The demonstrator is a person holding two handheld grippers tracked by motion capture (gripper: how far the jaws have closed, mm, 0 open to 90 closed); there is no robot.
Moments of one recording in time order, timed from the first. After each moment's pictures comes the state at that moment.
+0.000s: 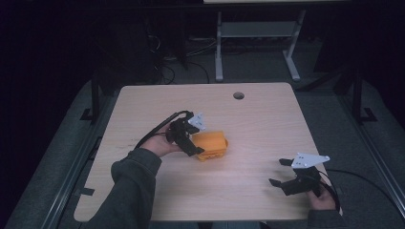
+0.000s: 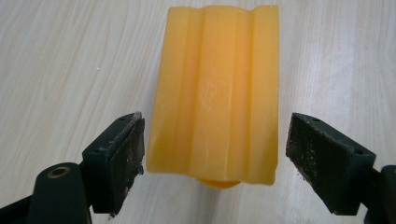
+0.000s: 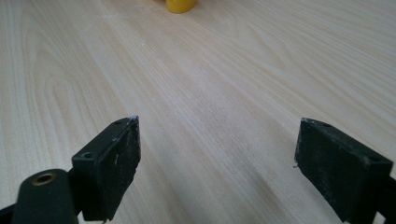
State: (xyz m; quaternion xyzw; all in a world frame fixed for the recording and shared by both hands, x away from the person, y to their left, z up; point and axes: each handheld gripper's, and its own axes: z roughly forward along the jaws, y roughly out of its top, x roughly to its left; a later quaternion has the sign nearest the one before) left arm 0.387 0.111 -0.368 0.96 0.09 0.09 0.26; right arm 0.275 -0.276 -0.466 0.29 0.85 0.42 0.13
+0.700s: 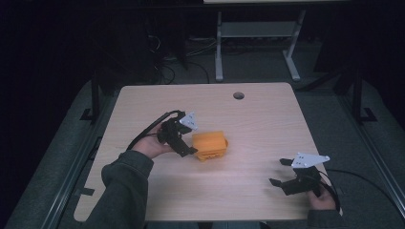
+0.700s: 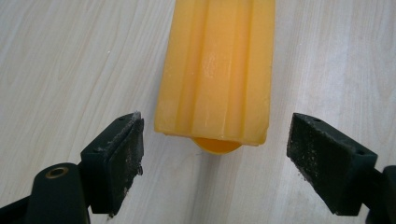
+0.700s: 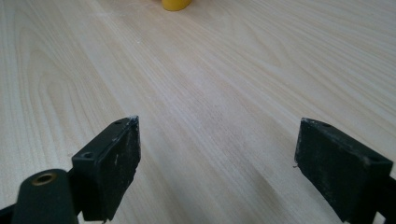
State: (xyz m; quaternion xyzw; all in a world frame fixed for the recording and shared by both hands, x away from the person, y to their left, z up) left arm 0.379 0.130 -0.358 0.96 0.10 0.10 0.26; right arm 0.275 -0.276 -0.466 0.30 0.85 0.42 0.13
